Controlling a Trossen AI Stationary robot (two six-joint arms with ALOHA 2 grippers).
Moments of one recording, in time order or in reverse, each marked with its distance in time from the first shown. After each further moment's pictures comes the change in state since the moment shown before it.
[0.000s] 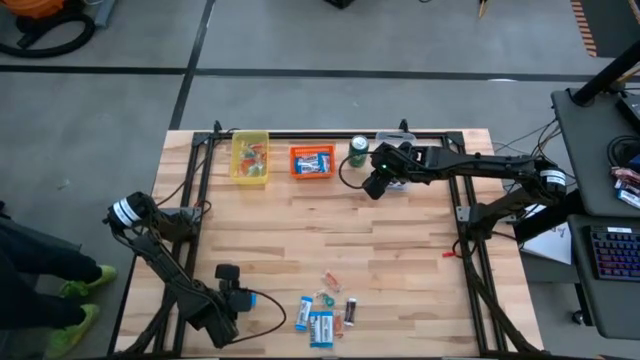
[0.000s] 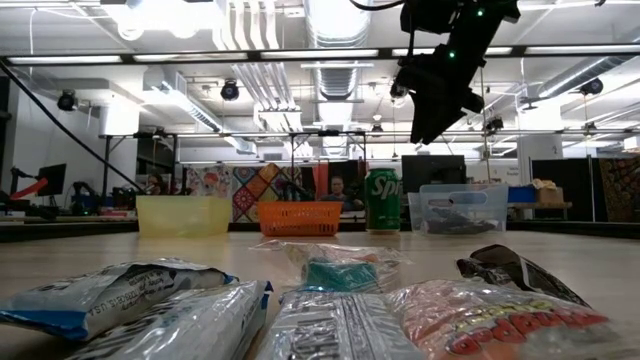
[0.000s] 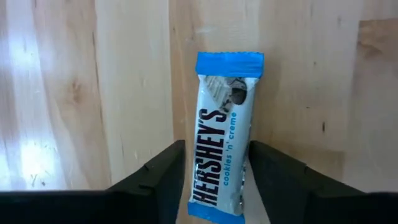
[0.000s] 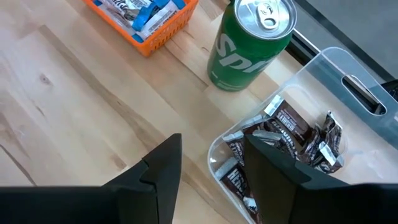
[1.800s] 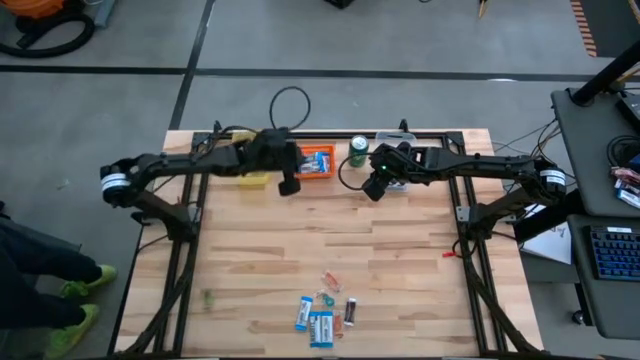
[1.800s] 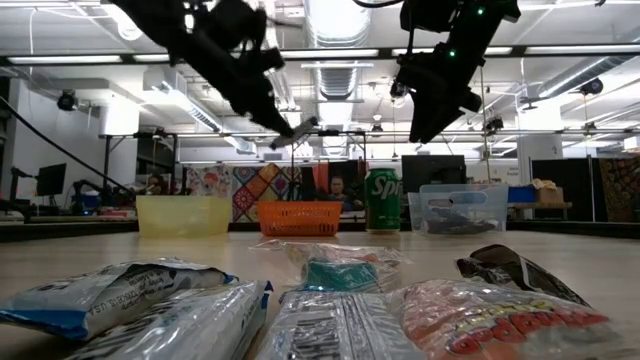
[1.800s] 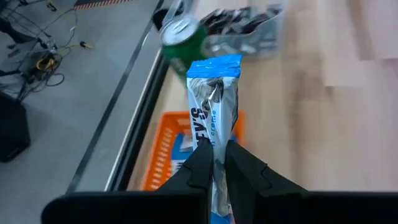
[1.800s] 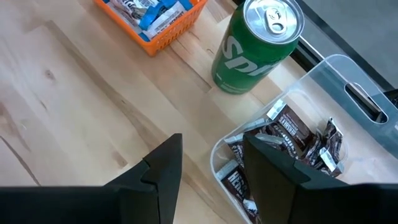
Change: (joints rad) left arm 1.359 -0.304 0.002 0.665 0.181 1.313; right arm 0.007 0.000 0.000 0.008 -0.002 -0.036
